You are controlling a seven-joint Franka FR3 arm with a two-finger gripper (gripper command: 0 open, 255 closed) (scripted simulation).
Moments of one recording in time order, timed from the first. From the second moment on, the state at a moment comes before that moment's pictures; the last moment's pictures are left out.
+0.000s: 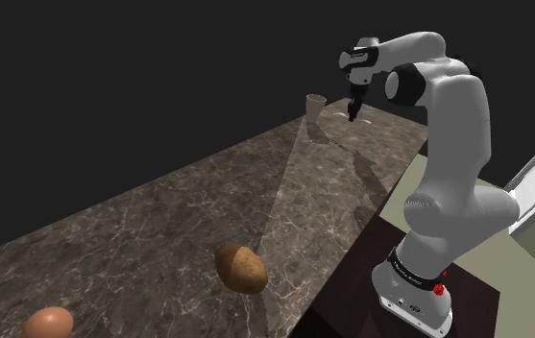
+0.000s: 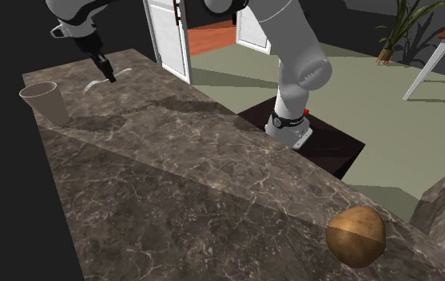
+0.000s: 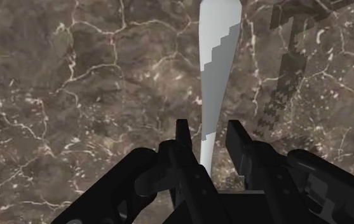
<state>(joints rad) -0.58 0.66 -0.25 -1.20 0.04 1.74 -0.91</state>
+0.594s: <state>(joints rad) -0.58 0.68 -0.24 -1.28 0.05 1.85 -0.90</state>
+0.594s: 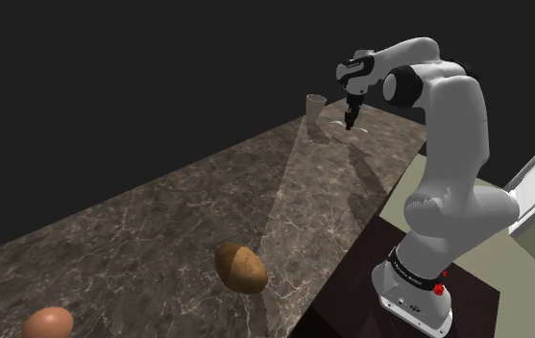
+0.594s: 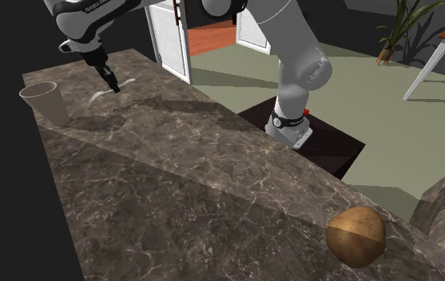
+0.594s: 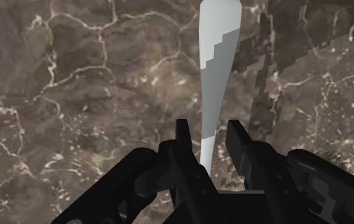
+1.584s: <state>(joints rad) -0.58 0.71 -0.24 -1.31 0.05 1.90 -0.90</state>
